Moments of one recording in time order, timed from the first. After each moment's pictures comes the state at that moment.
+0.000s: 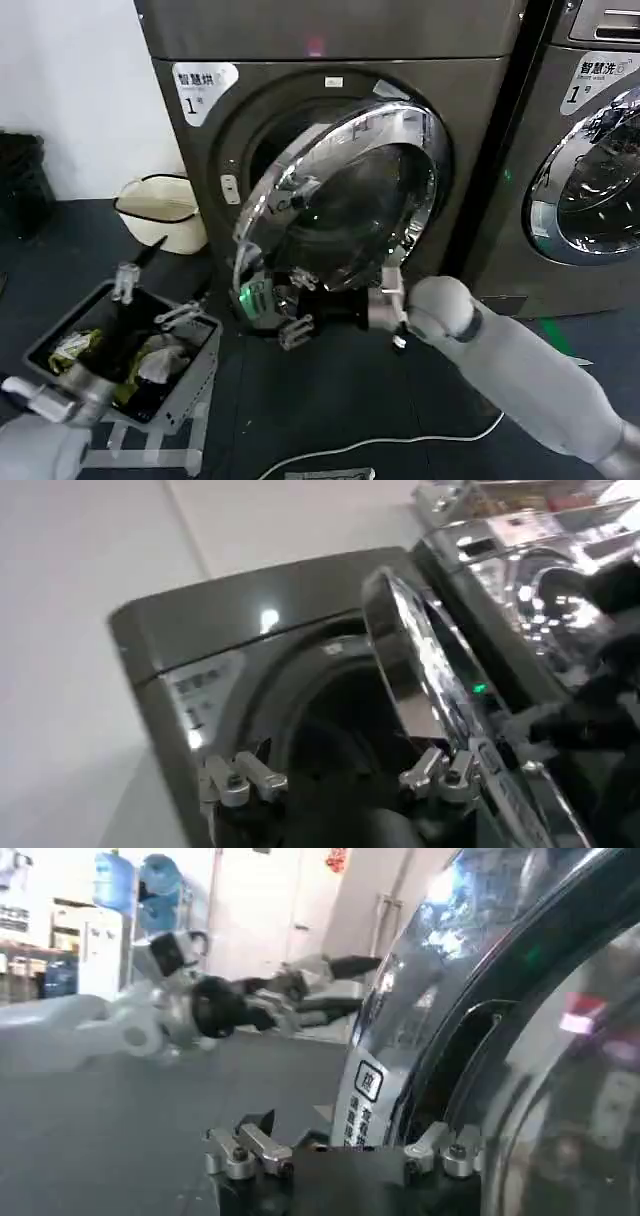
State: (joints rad) left arm 1.34 -1.08 -0.73 -2.17 -0.21 -0.18 0.42; right arm -0.45 0.84 -0.24 1.88 0.72 -0.09 -0.75
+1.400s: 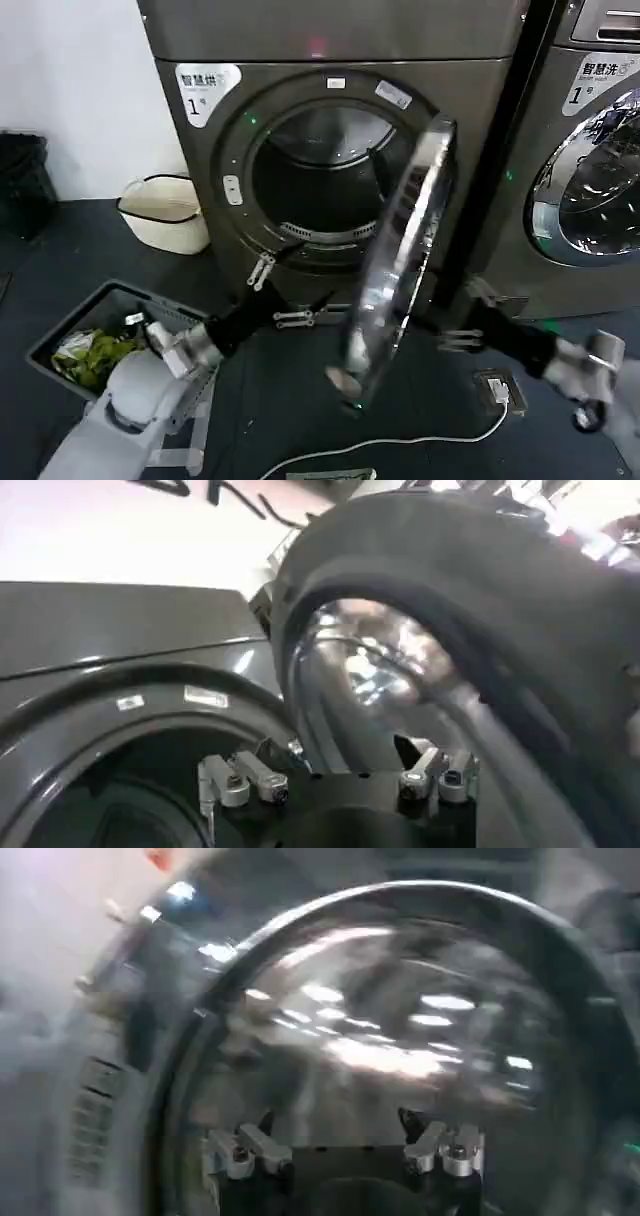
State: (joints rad) left arm 0.97 -1.01 -0.23 -2.00 -0.21 -0.23 0.49; right arm -1.58 0.83 0.98 2.13 0.65 0.09 -0.67
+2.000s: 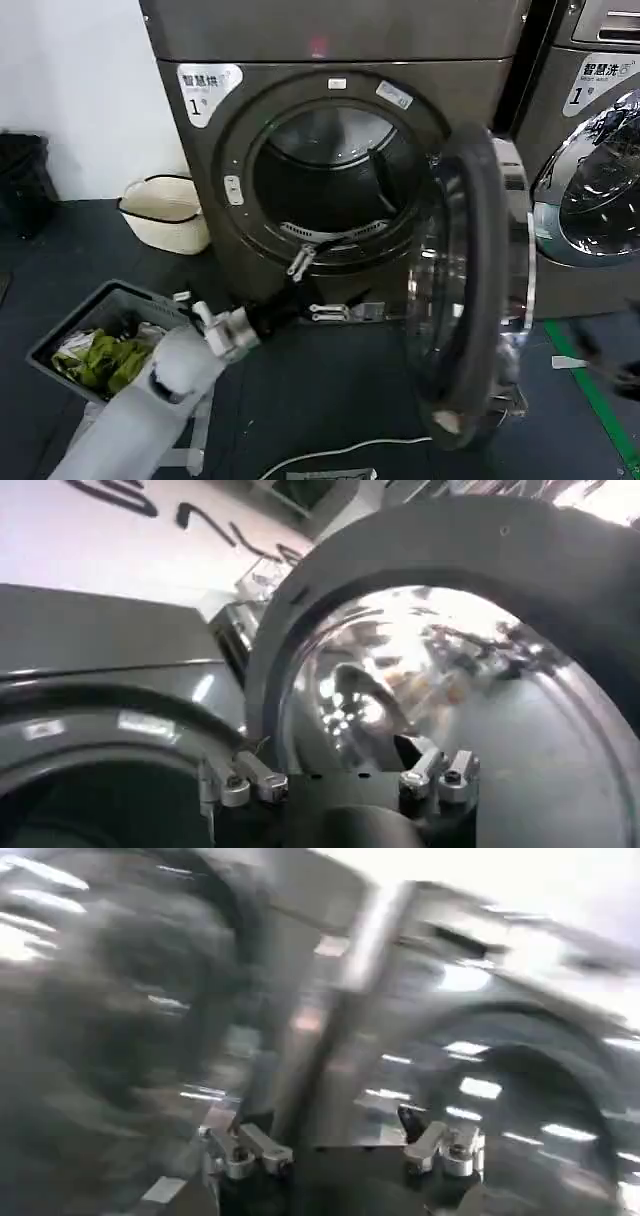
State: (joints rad) left arm 0.76 -1.04 -0.01 -1.89 -0.25 -0.25 0.48; right arm -1.85 1.32 1.42 2.15 0.38 0.19 -0.28
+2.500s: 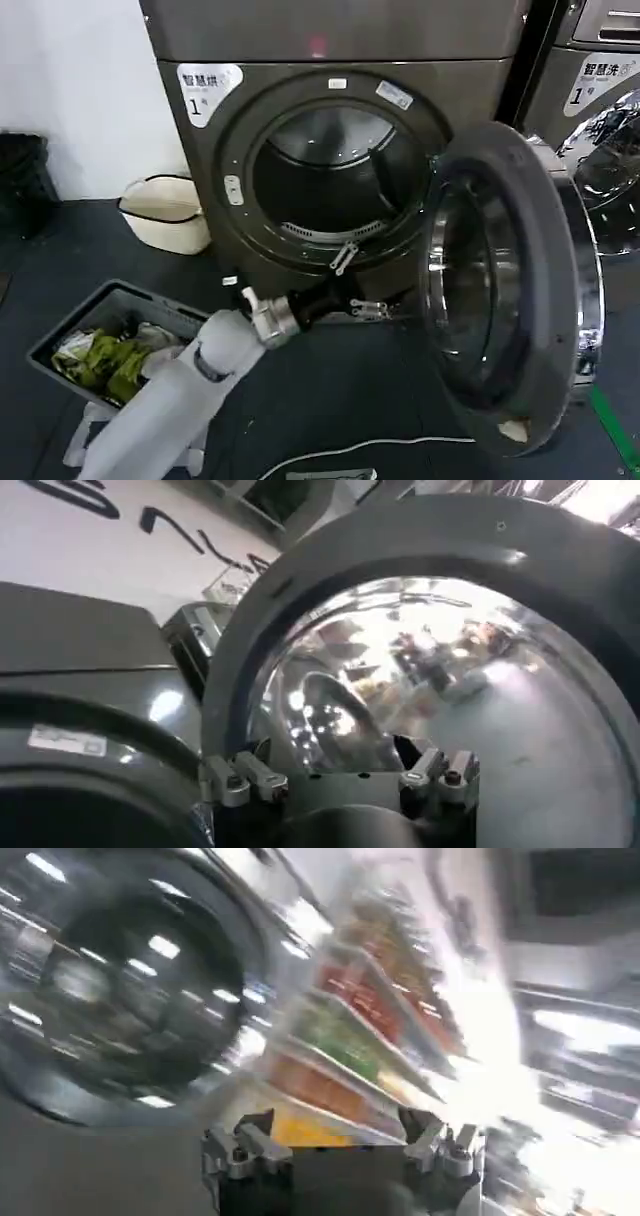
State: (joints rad) left arm 0.61 -1.12 0.15 -1.77 -0.23 -0.25 0.45; right arm -1.79 1.59 1.71 2.04 0.20 0.11 0.11
